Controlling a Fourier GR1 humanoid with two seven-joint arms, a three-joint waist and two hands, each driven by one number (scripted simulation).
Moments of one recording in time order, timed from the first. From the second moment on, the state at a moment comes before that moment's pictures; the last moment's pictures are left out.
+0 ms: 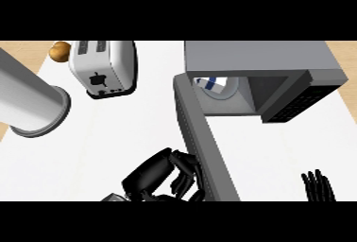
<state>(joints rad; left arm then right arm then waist) -0.11 0.01 -0.52 -1.68 -0.17 -0.30 0.08 0.38 -0.13 -0.11 -1.30 -0.11 0.29 -0.84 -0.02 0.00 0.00</state>
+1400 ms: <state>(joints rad) -0.67 0.00 -0.87 -1.12 0.35 0.48 -0.10 0.50 -0.28 0.00 -1.82 -0.33 0.44 -0.65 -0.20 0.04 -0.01</state>
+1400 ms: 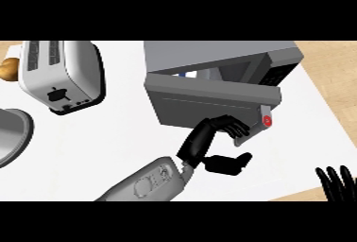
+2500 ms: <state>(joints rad) -0.85 0.01 -0.74 -0.93 0.66 0.57 -0.31 0.54 -0.37 0.03 -2.00 -0.47 0.51 -0.55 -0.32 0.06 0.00</state>
